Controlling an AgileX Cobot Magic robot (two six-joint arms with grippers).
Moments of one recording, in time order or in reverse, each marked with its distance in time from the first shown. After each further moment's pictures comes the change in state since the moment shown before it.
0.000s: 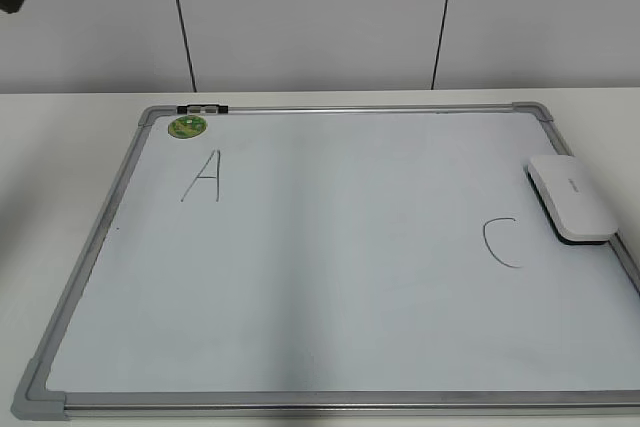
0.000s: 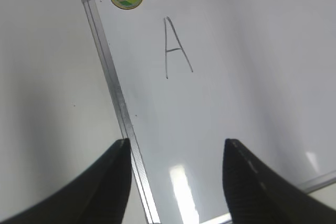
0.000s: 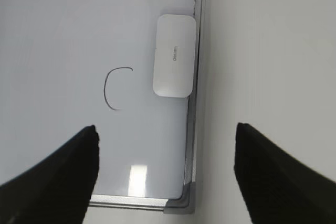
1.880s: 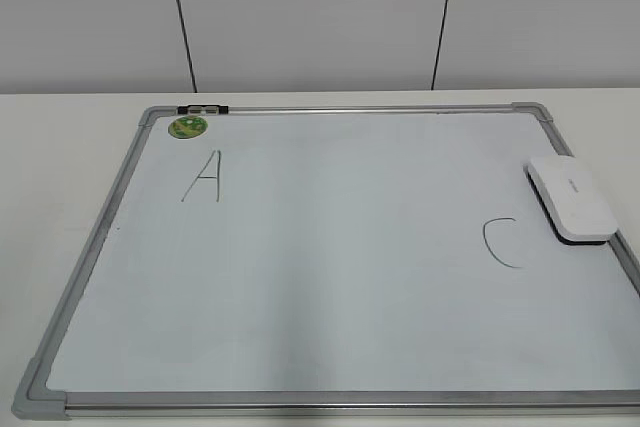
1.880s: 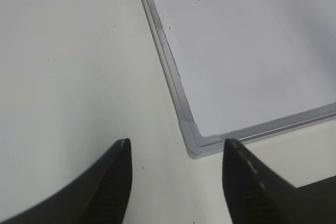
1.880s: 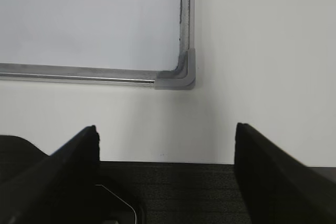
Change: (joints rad) left arm -0.019 -1.134 1.109 0.159 -0.329 -0.009; right arm 0.035 -0.999 0.974 -0.071 -0.108 0.057
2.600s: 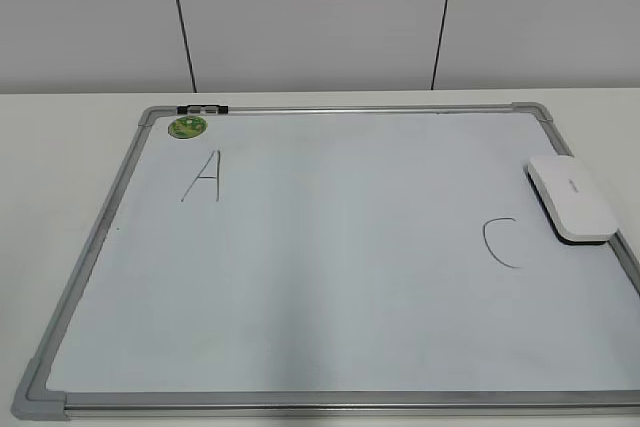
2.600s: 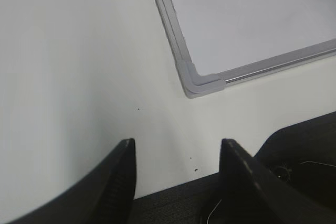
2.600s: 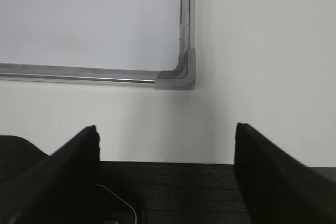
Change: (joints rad) left arm -0.004 0.000 -0.008 0.024 0.190 0.000; right arm 0.000 0.000 0.000 0.000 0.000 0.000
